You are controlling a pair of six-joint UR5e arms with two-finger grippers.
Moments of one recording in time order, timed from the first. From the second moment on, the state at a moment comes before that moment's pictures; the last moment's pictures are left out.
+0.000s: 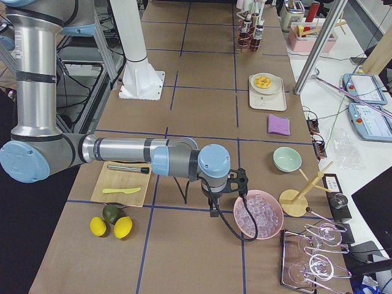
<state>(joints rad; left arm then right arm) -1.63 -1.45 -1.70 -1.63 -2.41 0.01 1.68 -1.65 1.70 -1.65 2.41 -0.17</state>
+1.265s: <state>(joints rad) -1.53 -1.44 -2.03 -1.76 -2.39 -0.36 1.68 -1.65 1.73 -1.65 2.42 -0.16</state>
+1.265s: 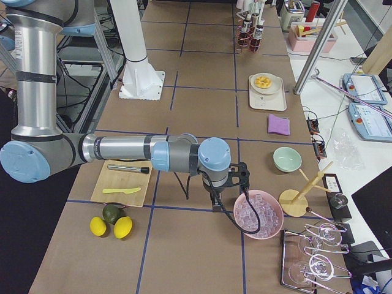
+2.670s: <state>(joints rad) -1.03 -1.61 -1.86 -2.28 -1.64 -0.98 1.68 -1.63 1.75 -1.63 2.42 -0.08</state>
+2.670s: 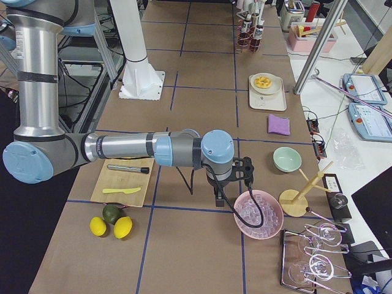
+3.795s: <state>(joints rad) -1.03 -1.73 -1.65 -2.37 -1.56 -0.97 1.68 -1.63 1.75 -1.63 2.42 -0.08</state>
